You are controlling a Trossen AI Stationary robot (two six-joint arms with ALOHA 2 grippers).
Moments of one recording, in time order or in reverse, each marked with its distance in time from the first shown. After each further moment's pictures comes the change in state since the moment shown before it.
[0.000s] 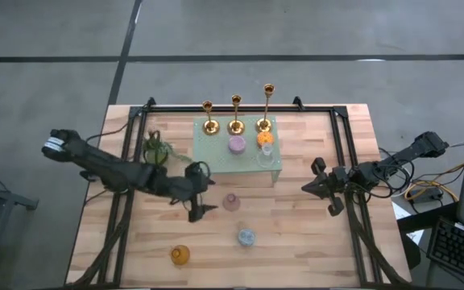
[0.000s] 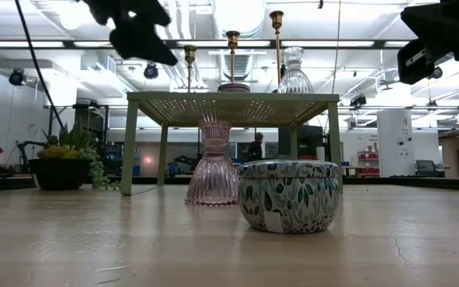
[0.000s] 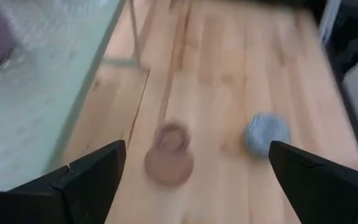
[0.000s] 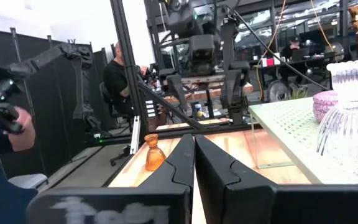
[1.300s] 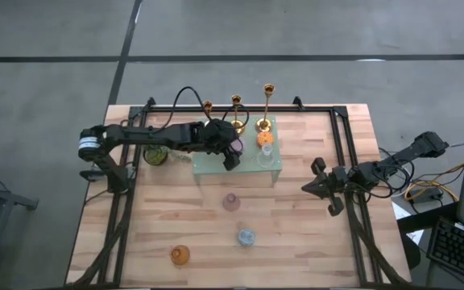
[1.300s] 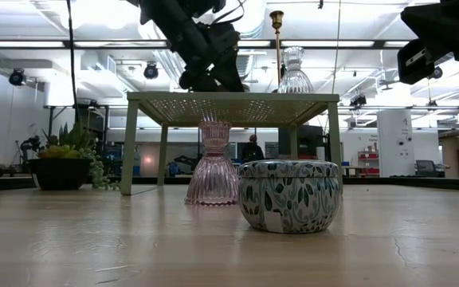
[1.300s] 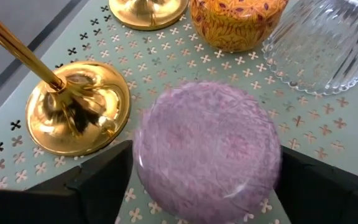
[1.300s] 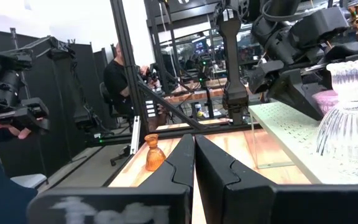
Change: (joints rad) left arm 0.487 0.367 0.388 -0.147 0.090 0.177; right arm 0.000 0.000 0.000 0.000 0.000 0.001
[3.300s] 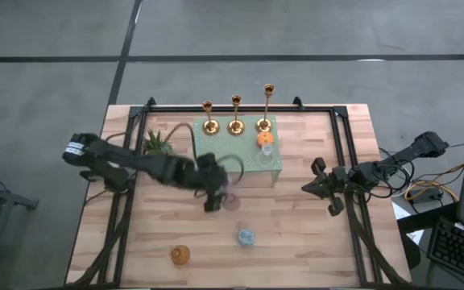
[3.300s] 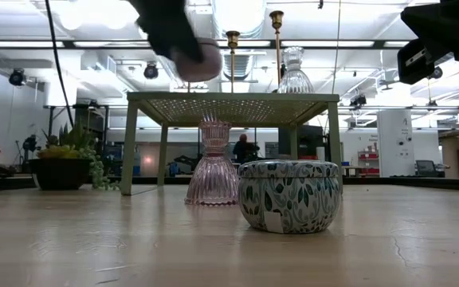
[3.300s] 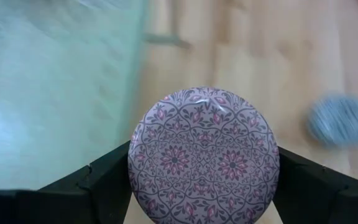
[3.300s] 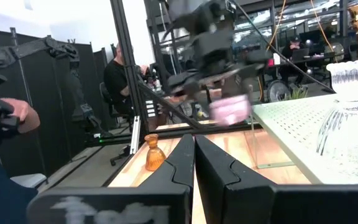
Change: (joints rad) left arm -0.371 -0.109 -0.039 -0.201 -0.087 -0.040; right arm 0.000 0.000 0.000 0.000 0.000 -0.001
